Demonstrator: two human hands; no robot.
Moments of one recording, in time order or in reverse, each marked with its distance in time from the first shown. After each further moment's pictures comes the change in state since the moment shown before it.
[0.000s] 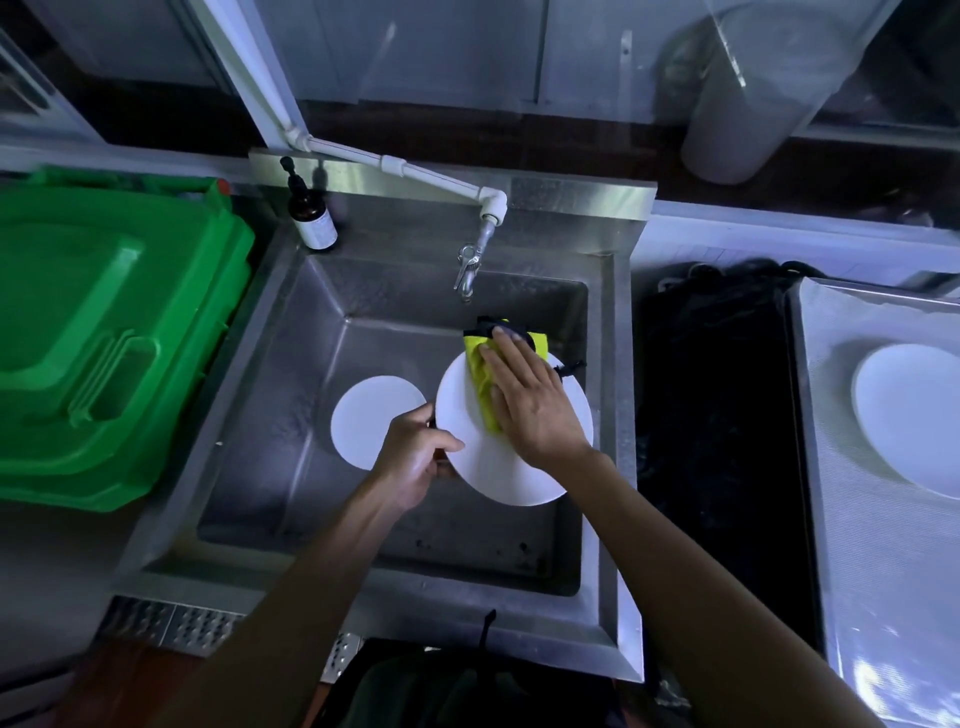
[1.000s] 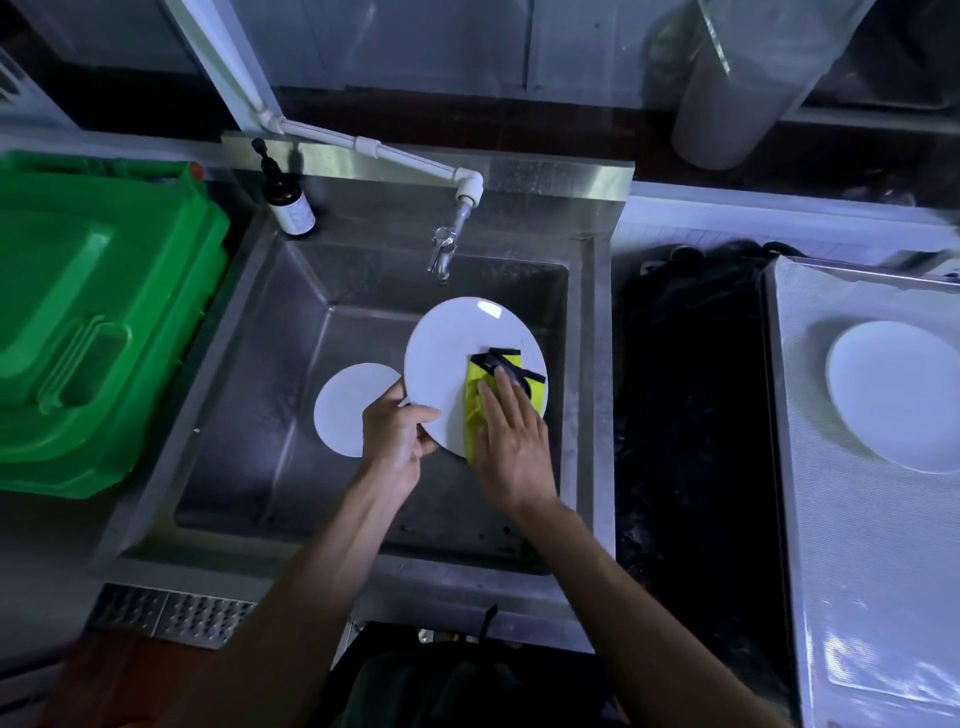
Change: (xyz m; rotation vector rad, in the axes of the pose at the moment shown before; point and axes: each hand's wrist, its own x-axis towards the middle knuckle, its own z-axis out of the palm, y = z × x) left_hand -0.003 -0.011 0.027 -0.213 0.250 0.087; right_hand -0.065 -0.019 0.036 0.087 -0.015 0.330
